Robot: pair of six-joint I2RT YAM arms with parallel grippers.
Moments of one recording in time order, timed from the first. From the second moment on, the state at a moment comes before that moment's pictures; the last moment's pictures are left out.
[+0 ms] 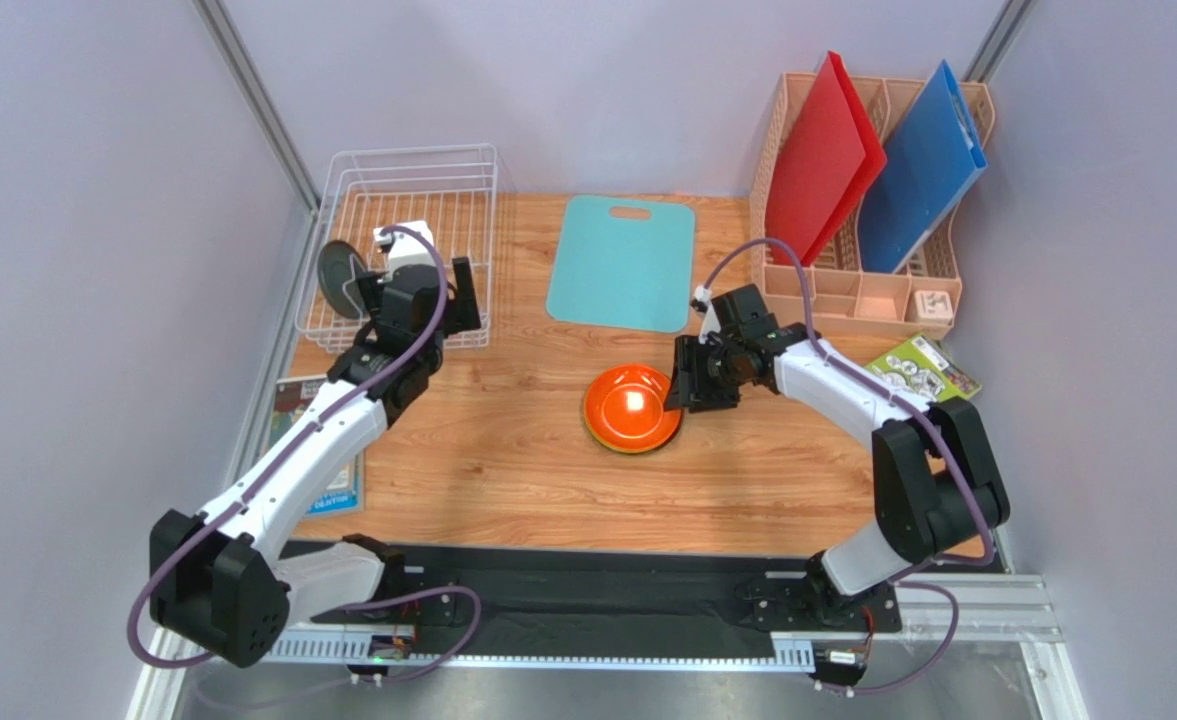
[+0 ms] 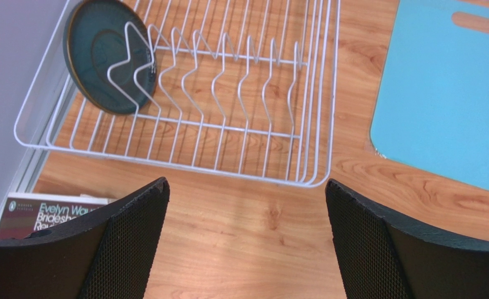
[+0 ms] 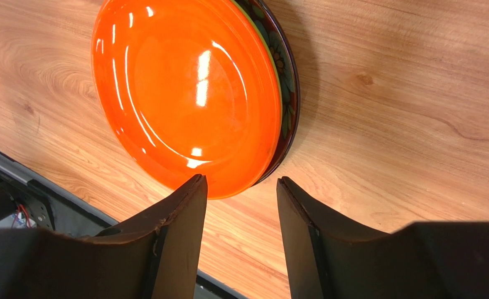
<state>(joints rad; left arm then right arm) -0.40 1.14 0.91 -0.22 -0.54 -0.26 0.40 1.54 0.97 -0.49 -0.32 0.38</state>
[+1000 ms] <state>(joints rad) 0.16 1.69 1.28 -0.15 -0.29 -0.17 0.40 1.59 1.08 -0.54 -0.16 0.33</state>
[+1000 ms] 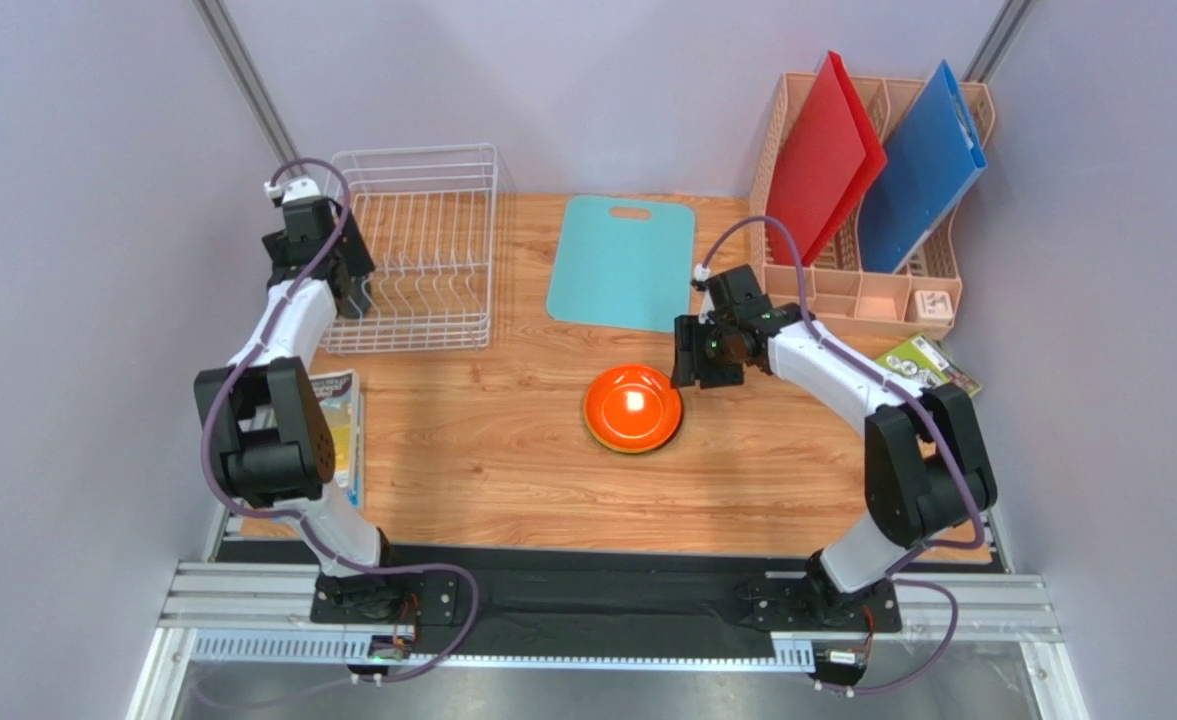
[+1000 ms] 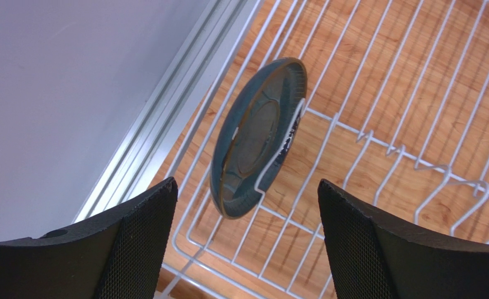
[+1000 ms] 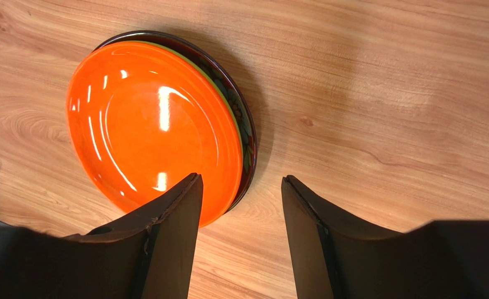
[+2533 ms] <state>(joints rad) 0.26 1.81 1.23 0.02 -0.08 -0.01 0.38 1.75 1.15 -0.52 -0.19 0.31</state>
